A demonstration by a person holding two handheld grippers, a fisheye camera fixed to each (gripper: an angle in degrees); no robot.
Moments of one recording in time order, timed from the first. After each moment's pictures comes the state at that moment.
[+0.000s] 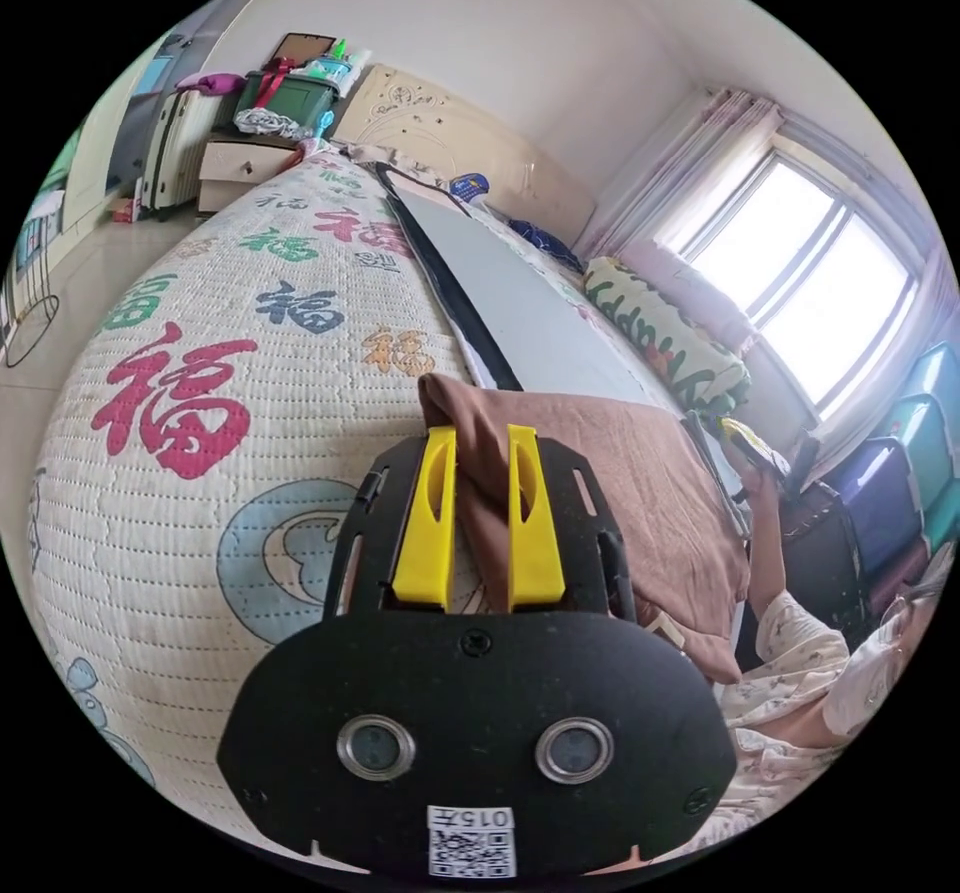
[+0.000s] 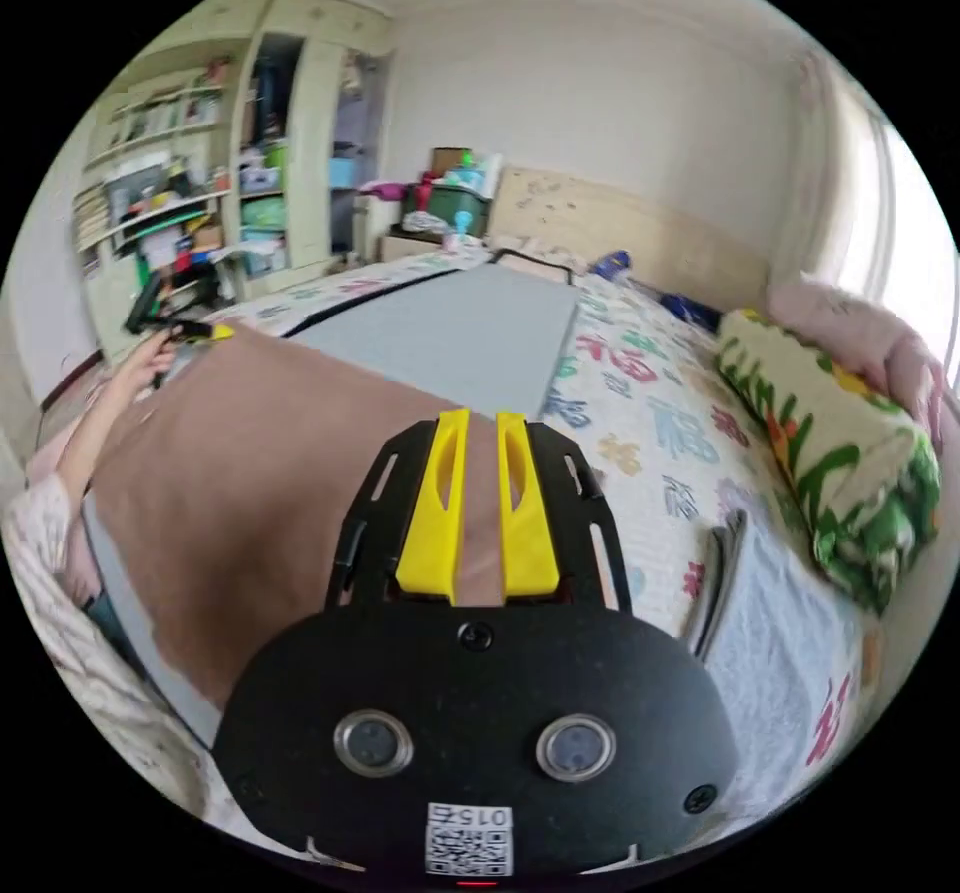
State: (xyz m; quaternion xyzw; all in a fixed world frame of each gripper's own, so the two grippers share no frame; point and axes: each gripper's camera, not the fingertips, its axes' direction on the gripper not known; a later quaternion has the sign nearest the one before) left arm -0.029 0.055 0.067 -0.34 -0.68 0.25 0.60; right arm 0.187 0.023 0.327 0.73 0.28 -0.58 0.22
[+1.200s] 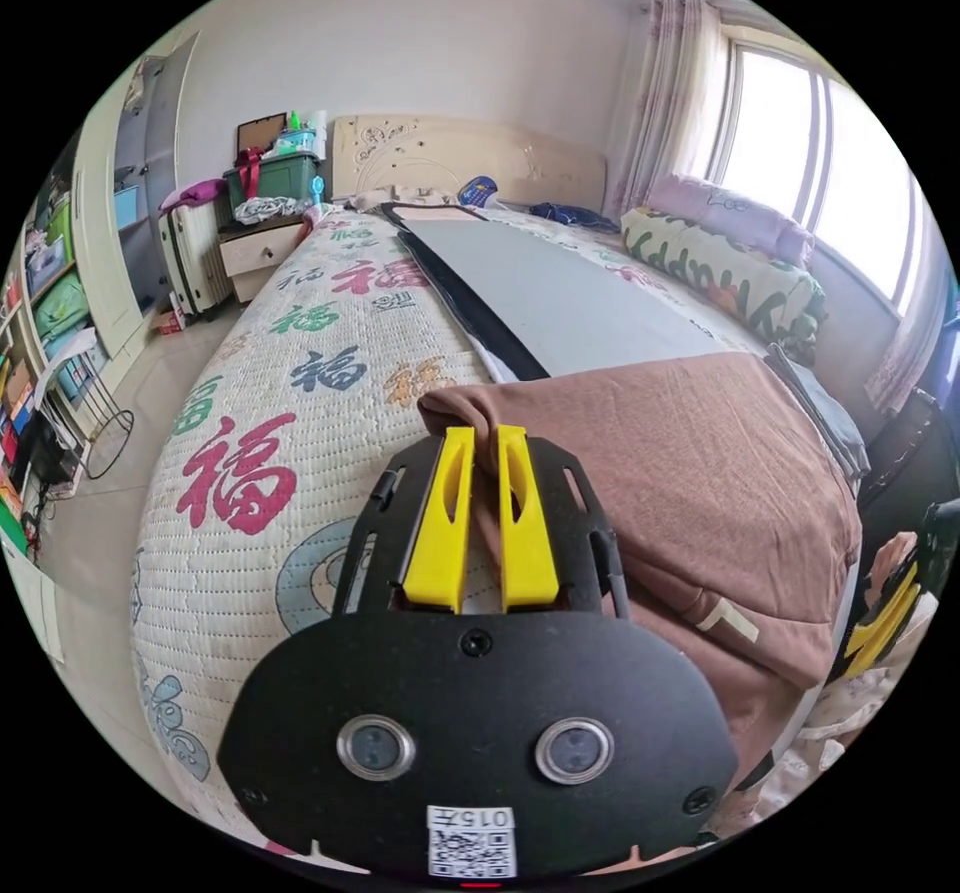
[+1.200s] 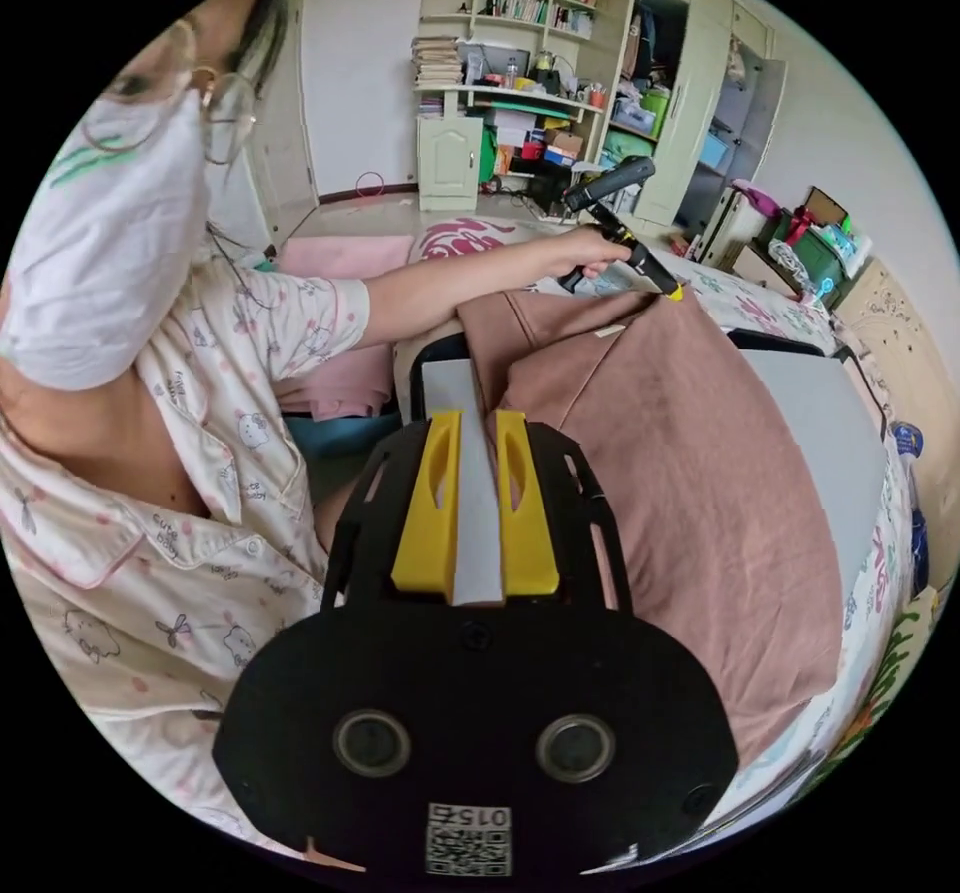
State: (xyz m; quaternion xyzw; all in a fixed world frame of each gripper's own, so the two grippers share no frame) left arm 0.128 -0.083 -0.116 -0.38 -0.72 0.37 0.45; right arm 0.260 -0.156 0.421 0.38 0.44 -0.80 0.16
